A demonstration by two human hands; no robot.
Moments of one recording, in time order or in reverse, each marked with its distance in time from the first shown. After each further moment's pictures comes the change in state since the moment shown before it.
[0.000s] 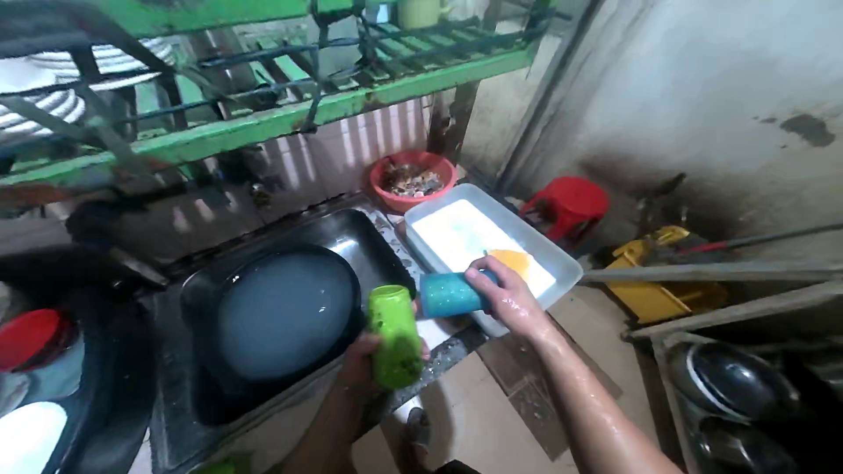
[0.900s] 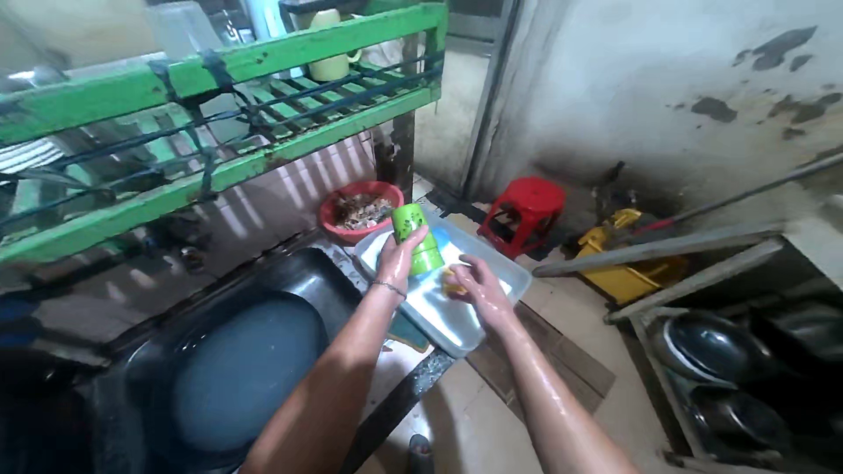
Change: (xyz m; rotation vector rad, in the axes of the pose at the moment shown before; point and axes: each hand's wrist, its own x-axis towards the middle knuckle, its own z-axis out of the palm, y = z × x) left_hand 0.242 0.007 0.082 0.612 0.538 -0.022; right_hand 0.031 0.054 -0.045 0.433 0.248 0.043
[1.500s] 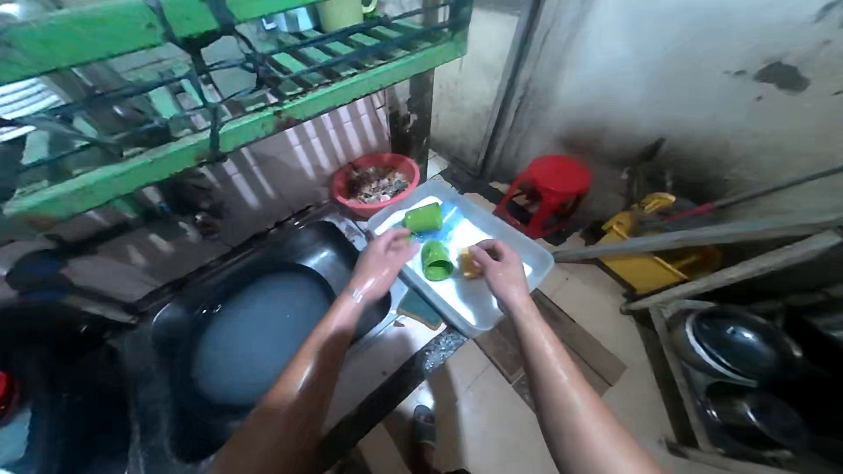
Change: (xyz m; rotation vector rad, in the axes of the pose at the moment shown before) left_hand -0.044 0.007 -0.071 0.629 -0.133 0.043; right_hand 0.026 0.022 -0.002 -0.277 0.146 0.020
